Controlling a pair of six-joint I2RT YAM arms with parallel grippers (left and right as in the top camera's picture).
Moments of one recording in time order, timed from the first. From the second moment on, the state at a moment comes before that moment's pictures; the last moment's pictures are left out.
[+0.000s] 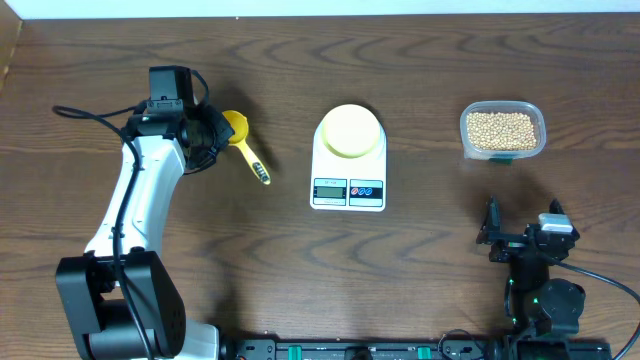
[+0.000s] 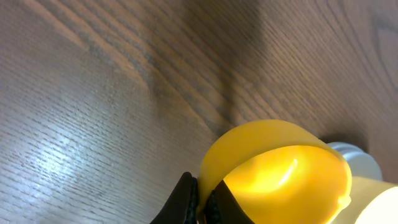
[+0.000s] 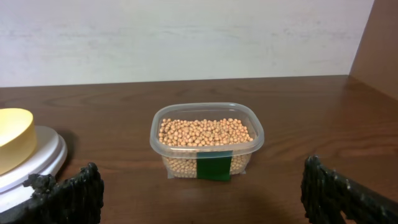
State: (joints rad) left arm 0.06 1.65 1.23 -0.71 0.14 -0.65; right arm -0.03 0.01 0.01 -0.07 0.04 0.02
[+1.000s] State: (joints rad) left arm 0.06 1.38 1.23 -0.67 0.15 -1.04; right arm -0.03 0.01 0.01 -0.07 0.04 0.02
